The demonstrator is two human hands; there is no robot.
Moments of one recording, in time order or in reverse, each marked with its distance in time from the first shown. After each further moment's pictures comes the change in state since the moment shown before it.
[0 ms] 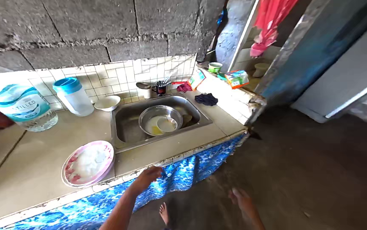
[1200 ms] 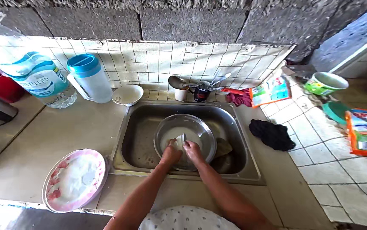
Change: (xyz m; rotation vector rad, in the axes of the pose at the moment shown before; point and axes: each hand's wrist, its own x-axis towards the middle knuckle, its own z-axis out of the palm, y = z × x) left_hand 0.271 0.074 -0.068 0.092 0.545 -0.173; right_hand 0.172 -0.313 0.334 -0.608 -0.740 -0.558
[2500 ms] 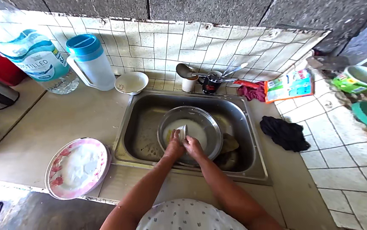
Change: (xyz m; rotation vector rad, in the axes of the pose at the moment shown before) left_hand 0.004 0.001 0.002 0.098 0.048 0.041; right_hand 0.006 0.003 0.014 -0.113 -0.105 -0.110
